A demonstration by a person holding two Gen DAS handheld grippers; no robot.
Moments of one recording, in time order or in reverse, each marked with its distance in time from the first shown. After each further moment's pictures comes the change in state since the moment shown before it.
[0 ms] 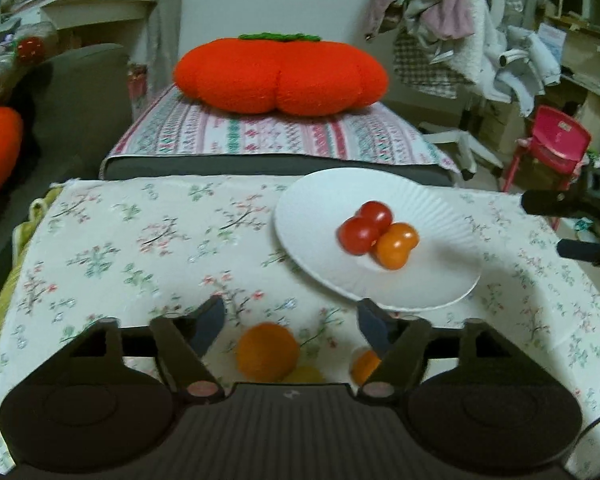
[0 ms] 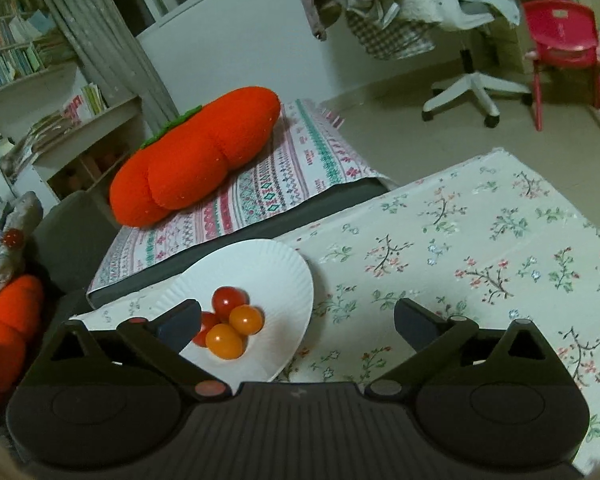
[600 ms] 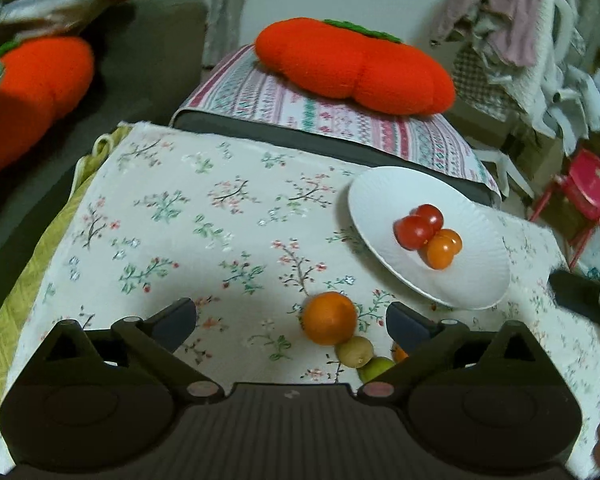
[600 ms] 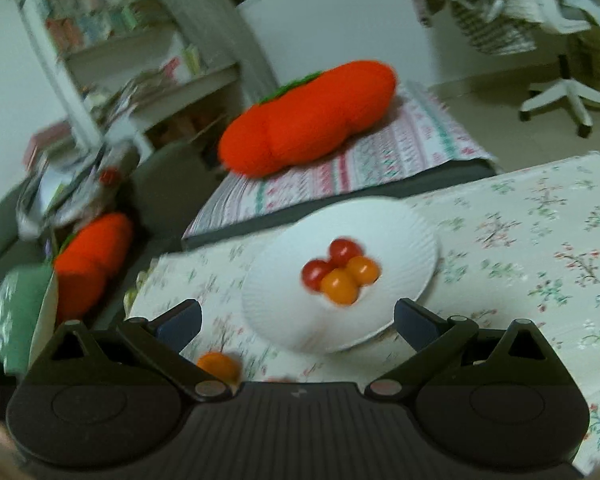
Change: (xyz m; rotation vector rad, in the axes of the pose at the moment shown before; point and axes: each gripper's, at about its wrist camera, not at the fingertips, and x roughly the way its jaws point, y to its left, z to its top) left arm -0.023 0.049 -0.007 -0.214 0.074 0.041; right arm -0.017 0.044 -0.032 -0.176 0.077 0.257
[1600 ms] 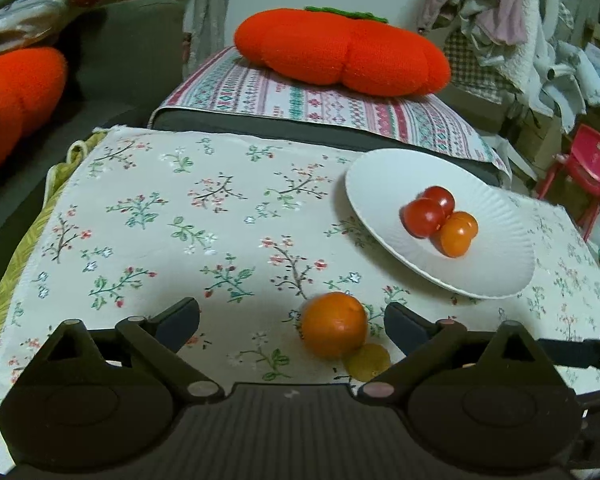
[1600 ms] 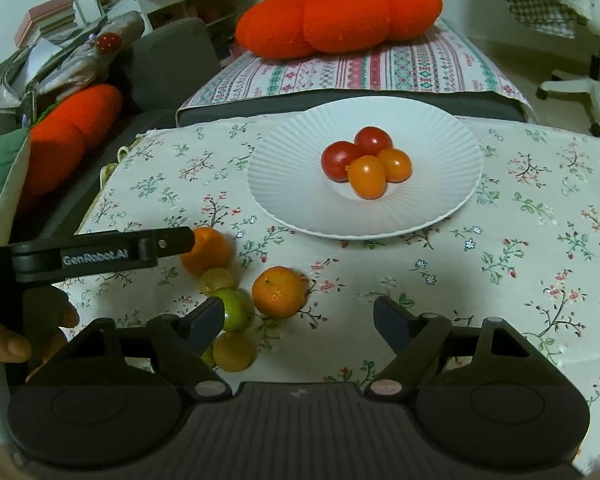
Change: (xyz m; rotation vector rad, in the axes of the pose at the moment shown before) left arm 0.038 -0.013 -0.010 0.104 -0.029 0.013; right arm 0.036 0.036 -0.039 -0.163 0.250 -0.114
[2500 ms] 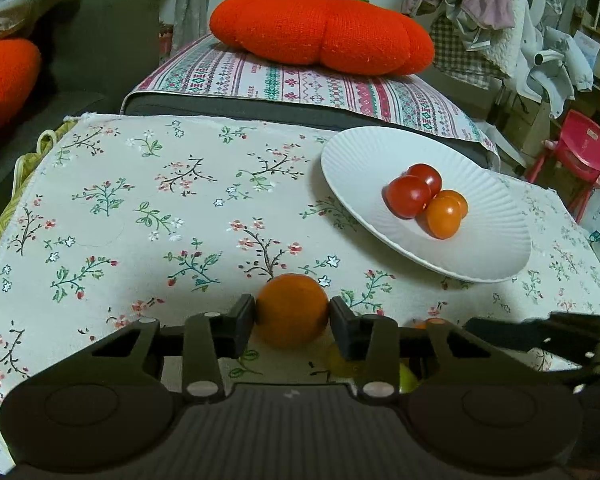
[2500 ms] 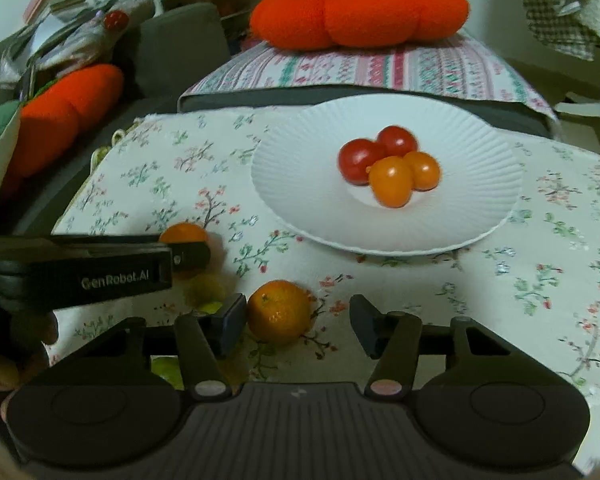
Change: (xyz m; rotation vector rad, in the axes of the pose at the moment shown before) left arm 0.018 -0.007 -0.008 0.010 0.027 -0.044; right arm 0.039 0.010 0.001 -0.086 -0.007 -0.010
